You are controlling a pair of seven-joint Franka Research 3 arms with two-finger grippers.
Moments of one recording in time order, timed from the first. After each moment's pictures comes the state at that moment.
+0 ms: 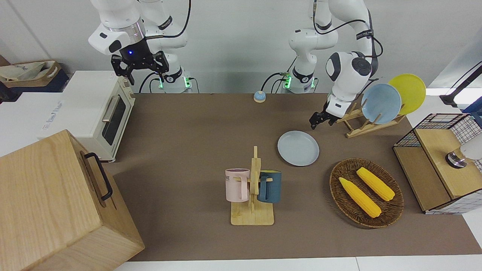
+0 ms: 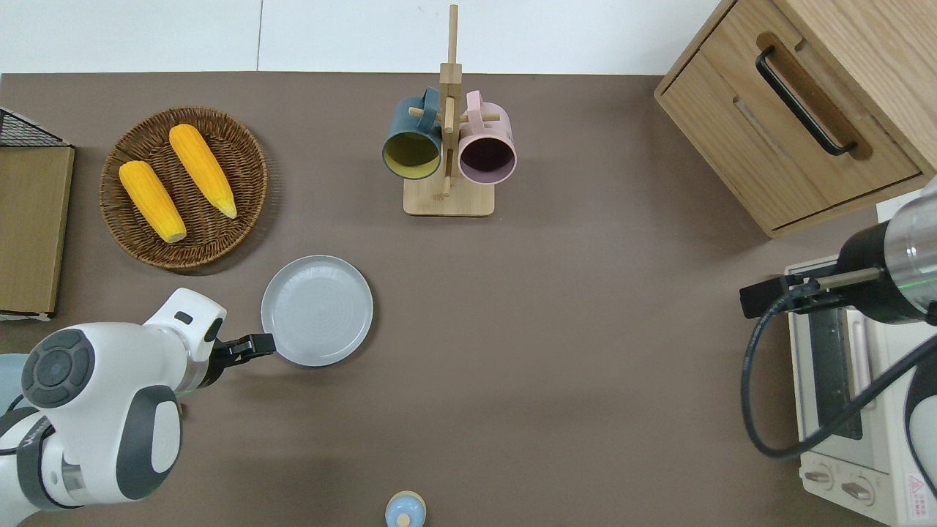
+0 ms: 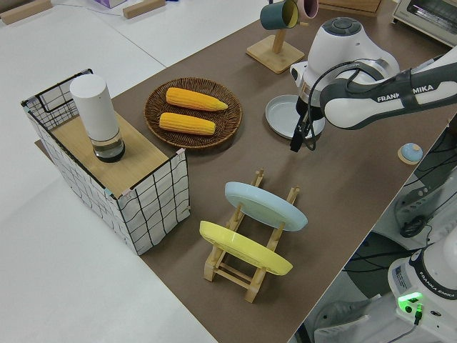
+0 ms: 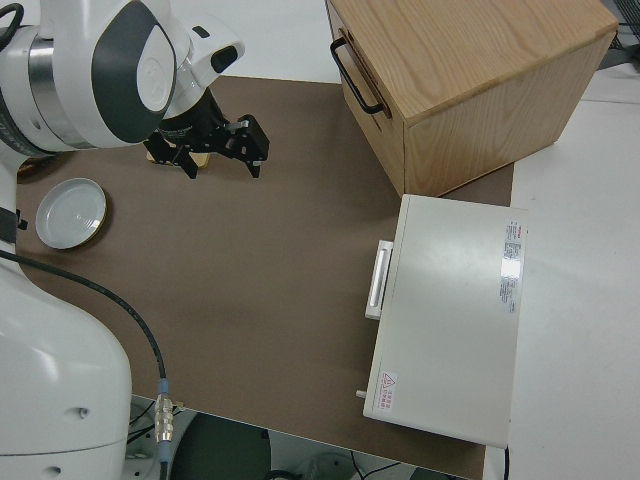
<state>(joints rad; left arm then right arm) 0.06 -0.13 -0.14 -2.48 -0.13 2.36 -0.25 0.02 -0.01 0.12 -1.48 0.00 1.39 0.03</state>
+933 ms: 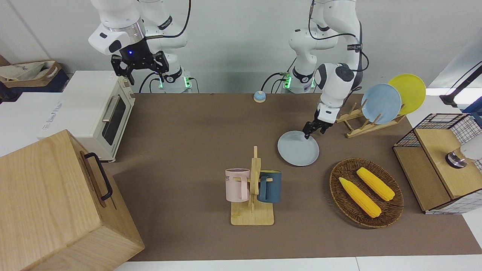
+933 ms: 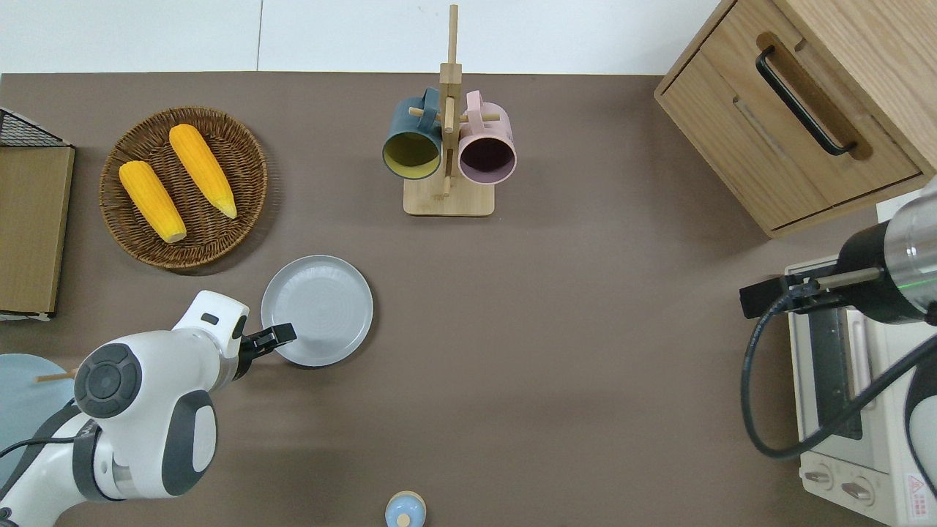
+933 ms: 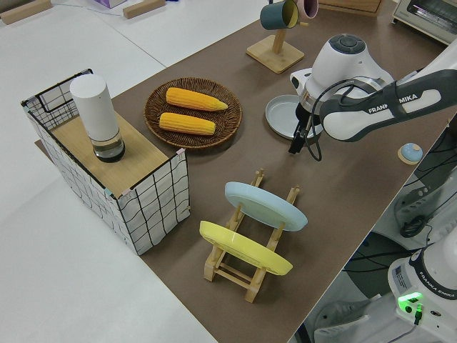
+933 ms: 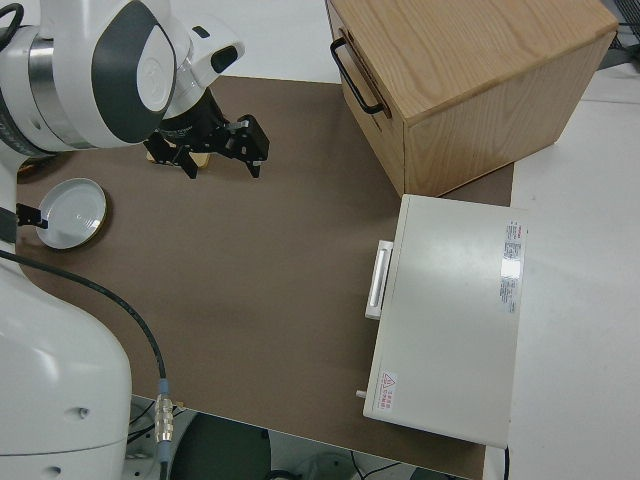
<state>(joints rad) 0.01 -0.06 -0.14 -2.53 -0.13 2.58 -0.38 0.02 -0.01 0.12 -1.48 0.00 1.39 0.03</state>
